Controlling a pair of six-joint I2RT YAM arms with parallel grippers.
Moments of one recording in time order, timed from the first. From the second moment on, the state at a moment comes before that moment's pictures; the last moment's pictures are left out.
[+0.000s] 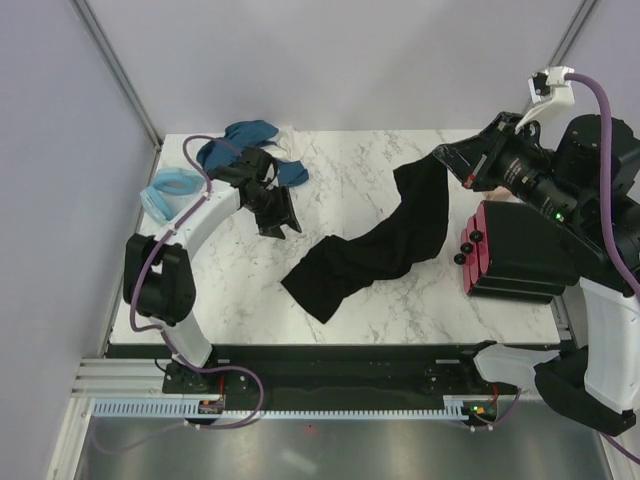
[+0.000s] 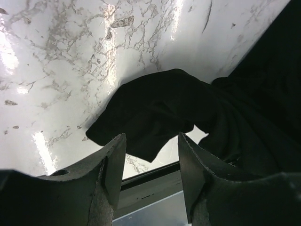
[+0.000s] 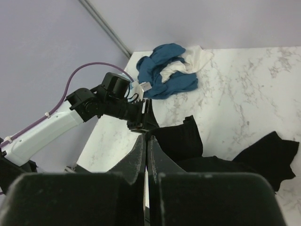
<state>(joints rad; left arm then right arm) -0.34 1.71 1.44 -0.88 0.30 -0.57 0.44 1.23 2.14 -1.03 -0.13 0.50</state>
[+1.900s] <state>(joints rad) -0.42 1.83 1.22 -0.79 0.13 -0.56 0.44 1.23 1.89 -1.04 -0.04 0.46</state>
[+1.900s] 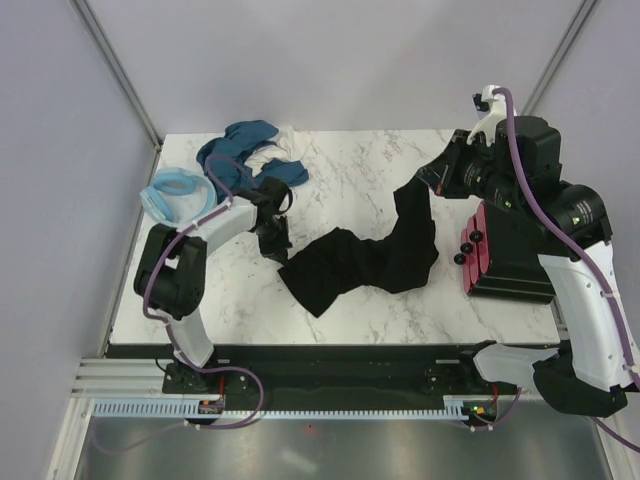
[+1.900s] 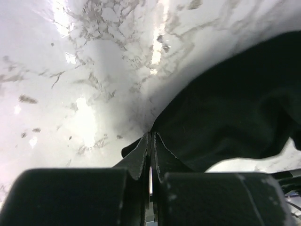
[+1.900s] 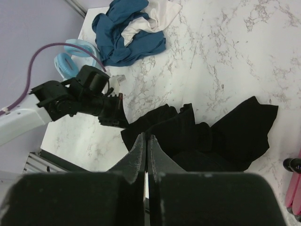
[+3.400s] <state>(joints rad) -0.32 1.24 2.23 -1.36 -0.42 -0.62 0.33 1.32 2.25 -0.87 0.38 0.29</state>
